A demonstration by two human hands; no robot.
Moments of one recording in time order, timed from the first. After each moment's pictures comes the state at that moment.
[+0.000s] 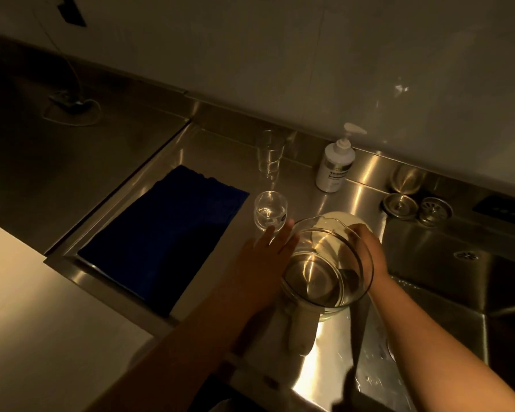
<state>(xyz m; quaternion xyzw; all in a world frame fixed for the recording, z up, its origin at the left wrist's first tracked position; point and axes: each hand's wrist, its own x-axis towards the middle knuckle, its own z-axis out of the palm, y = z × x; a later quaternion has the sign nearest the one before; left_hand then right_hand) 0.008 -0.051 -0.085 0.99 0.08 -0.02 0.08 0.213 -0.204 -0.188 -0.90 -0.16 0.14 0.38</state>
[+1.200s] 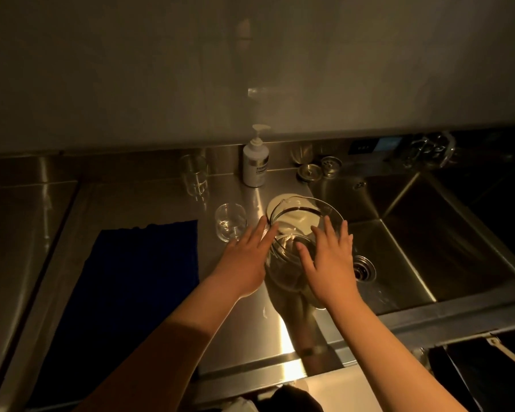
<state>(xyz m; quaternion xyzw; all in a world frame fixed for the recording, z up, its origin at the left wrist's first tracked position) 0.003 0.030 -0.075 0.97 -0.16 -0.11 0.13 -0.001 -0.149 -0.095 -0.98 -0.01 -0.08 0.16</state>
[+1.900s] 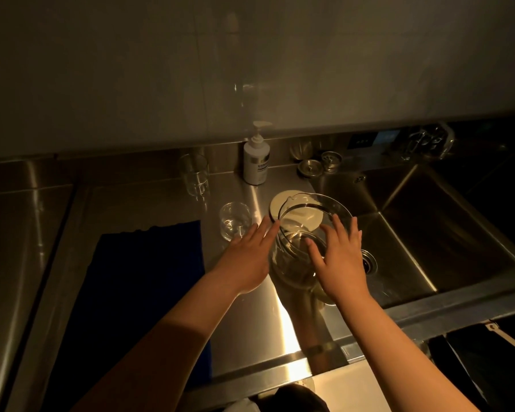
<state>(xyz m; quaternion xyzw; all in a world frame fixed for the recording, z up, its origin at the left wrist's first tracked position) 0.011 0.050 -0.072 0.96 -0.20 -0.14 0.14 0.002 -0.142 -0.100 -0.98 0.03 -0.10 0.15</state>
